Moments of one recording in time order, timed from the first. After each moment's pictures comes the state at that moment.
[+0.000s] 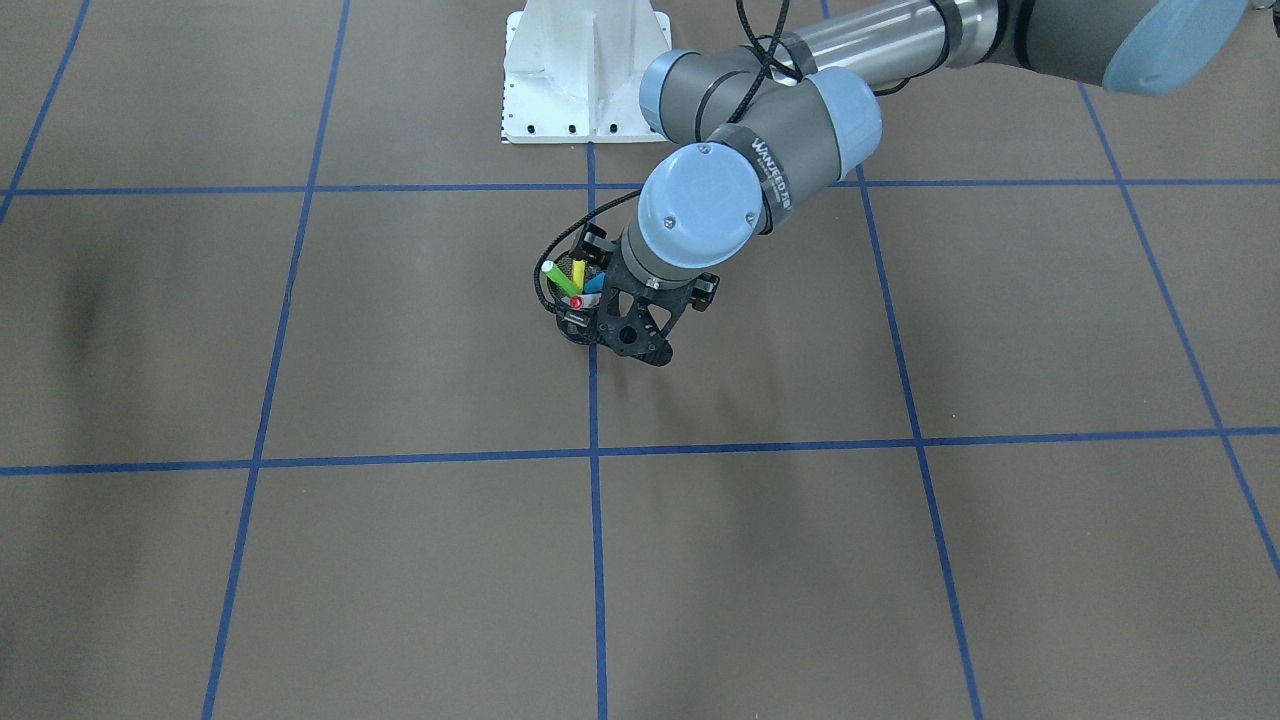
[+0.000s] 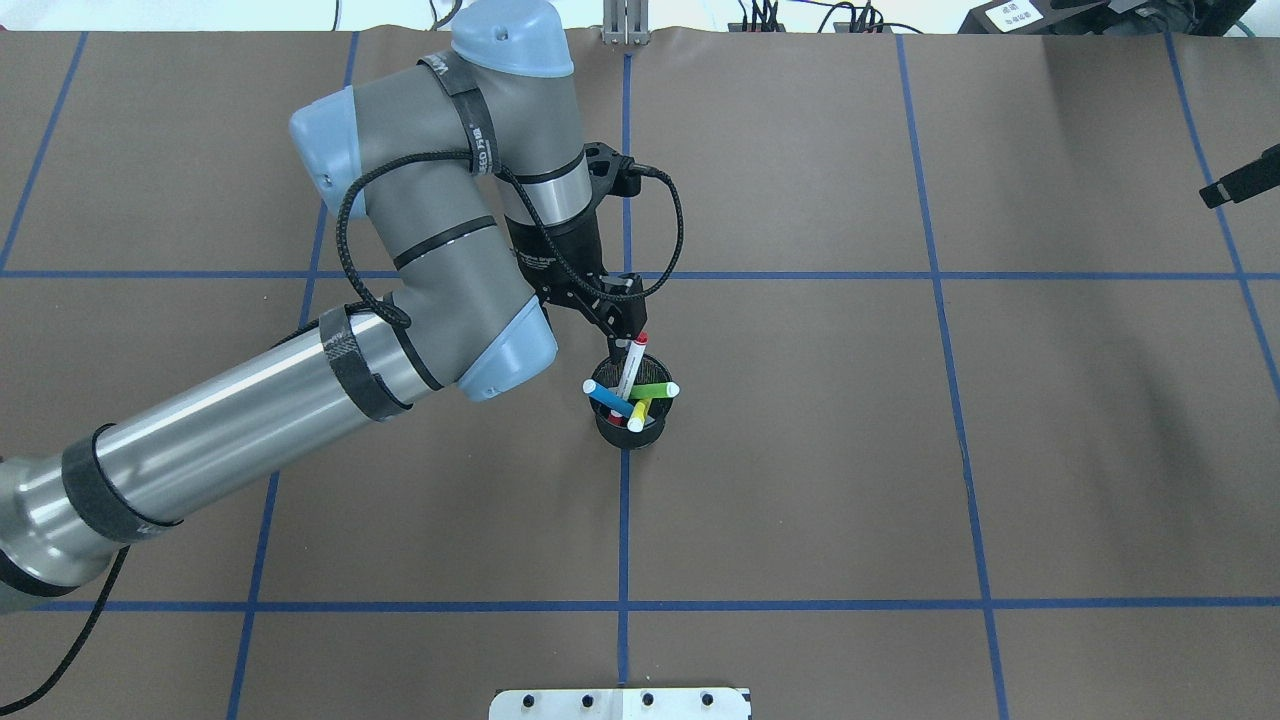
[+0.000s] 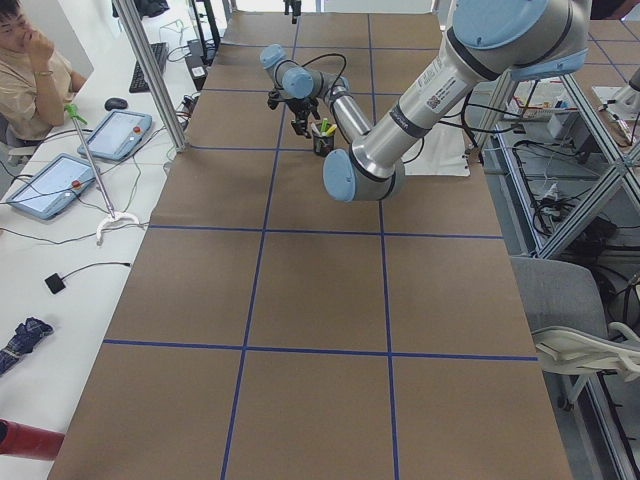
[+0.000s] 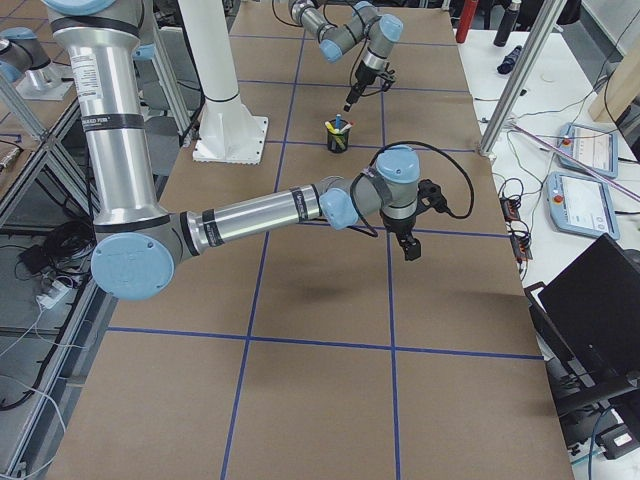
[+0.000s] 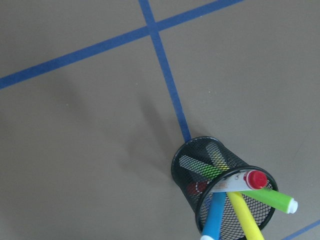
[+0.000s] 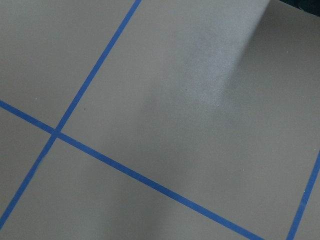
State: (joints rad) left arm -0.68 -2.52 -1.39 -1.33 -2.42 -0.58; right arm 1.34 -1.44 1.72 -1.35 2.31 0.04
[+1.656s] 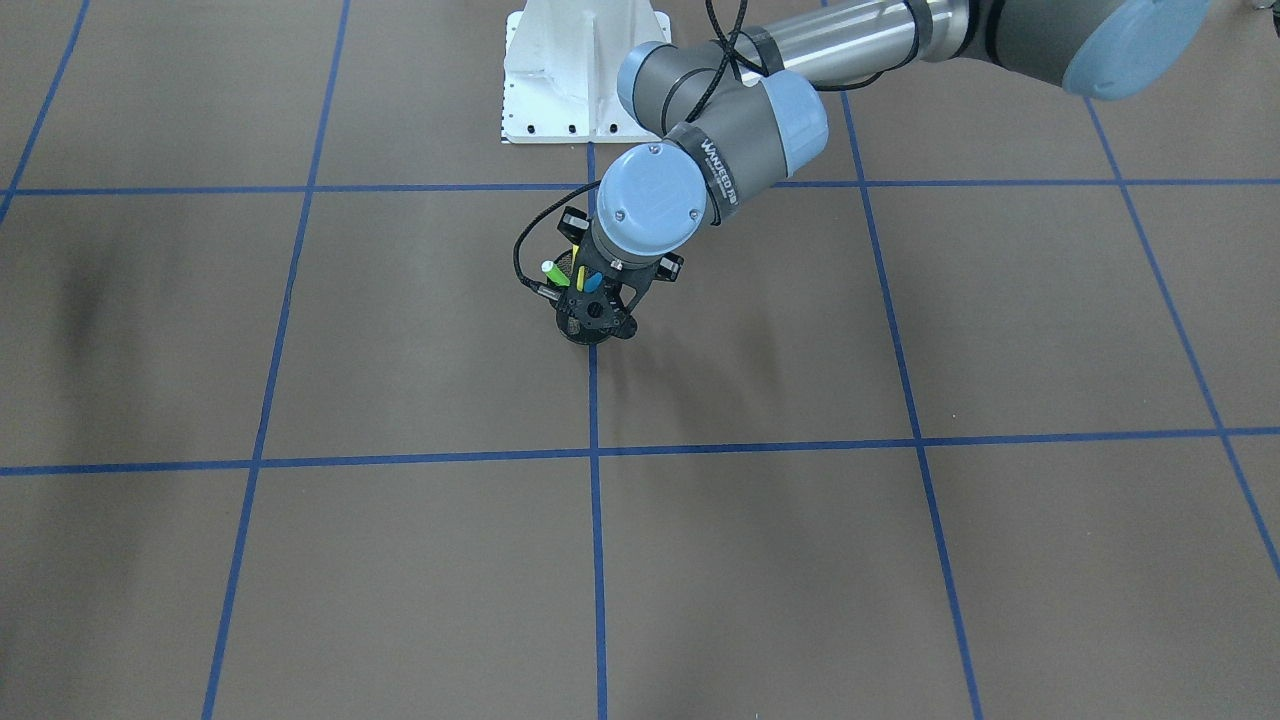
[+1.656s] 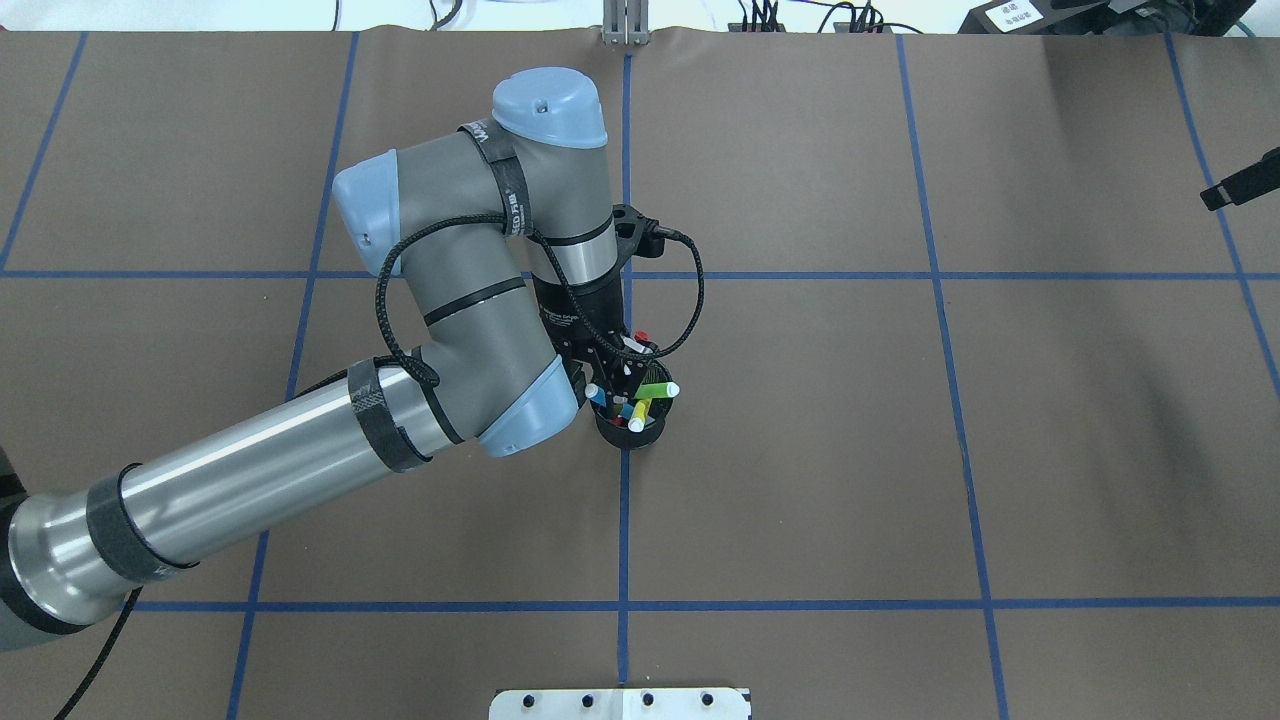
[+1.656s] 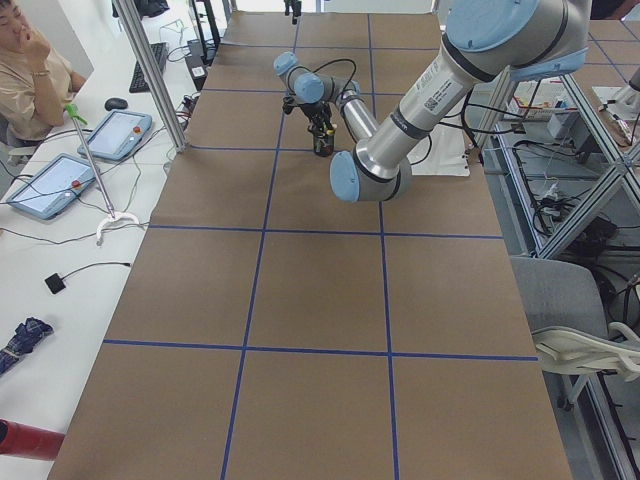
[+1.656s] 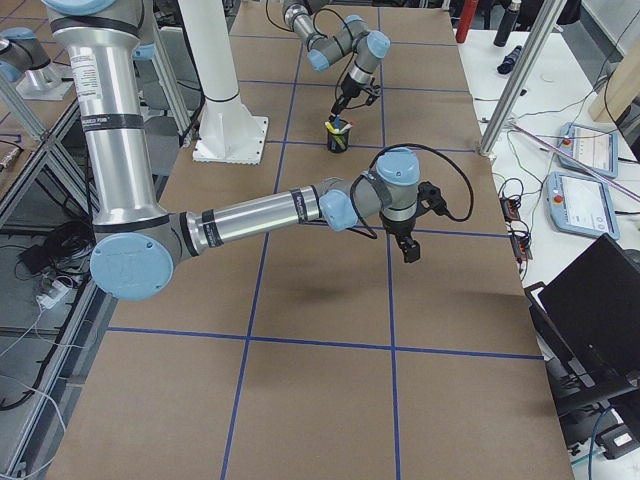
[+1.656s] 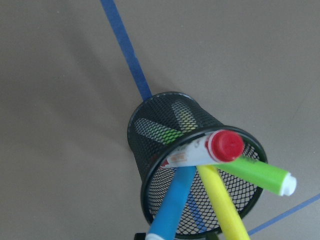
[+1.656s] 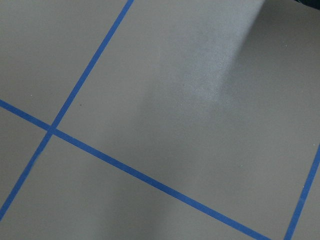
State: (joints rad) left arm -0.62 -2.51 -1.39 -1.34 -2.42 -0.58; right arm 1.34 -1.45 1.72 -1.35 2.31 0.04
